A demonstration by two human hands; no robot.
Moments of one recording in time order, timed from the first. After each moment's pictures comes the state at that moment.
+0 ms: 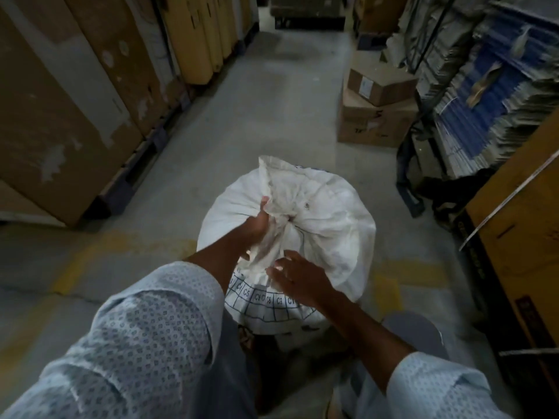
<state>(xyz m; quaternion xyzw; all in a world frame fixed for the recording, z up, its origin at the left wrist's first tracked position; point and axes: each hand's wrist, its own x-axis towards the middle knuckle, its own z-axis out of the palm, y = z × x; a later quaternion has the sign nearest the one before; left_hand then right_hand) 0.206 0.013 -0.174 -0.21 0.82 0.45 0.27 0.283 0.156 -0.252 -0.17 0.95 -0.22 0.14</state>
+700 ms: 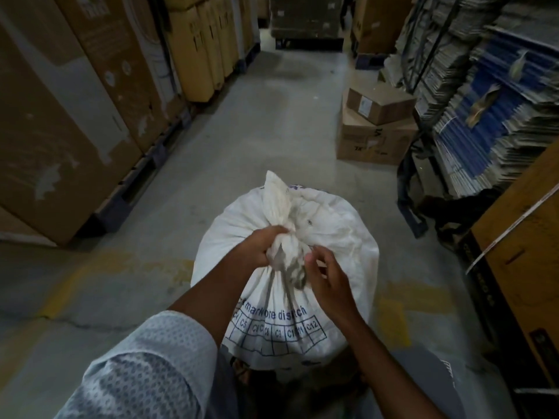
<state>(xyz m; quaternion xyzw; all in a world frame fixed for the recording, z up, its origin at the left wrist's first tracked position) 0.149 0.023 -0.203 -0.23 0.58 0.72 0.31 0.258 0.186 -0.224 0.04 0.82 -0.56 -0.01</state>
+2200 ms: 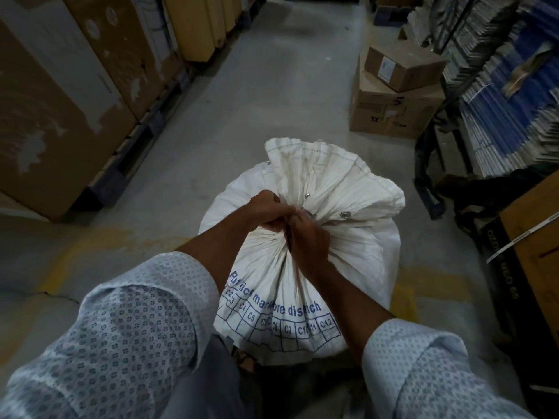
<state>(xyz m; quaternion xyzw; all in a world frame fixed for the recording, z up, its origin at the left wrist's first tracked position) 0.075 -0.008 -0.226 -0.09 0.83 0.49 0.24 0.140 0.120 -0.288 -0.05 0.96 -0.25 -0.14</state>
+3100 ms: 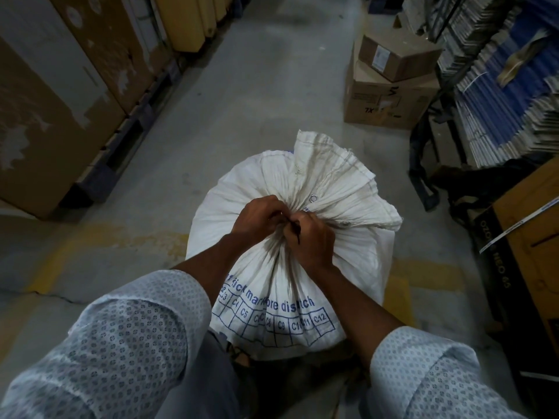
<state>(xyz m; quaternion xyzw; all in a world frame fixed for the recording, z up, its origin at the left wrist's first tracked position) 0.097 -0.010 -0.275 0.23 0.93 0.28 -0.05 0.150 0.144 -0.295 -0.05 0.92 -0.33 -0.19</state>
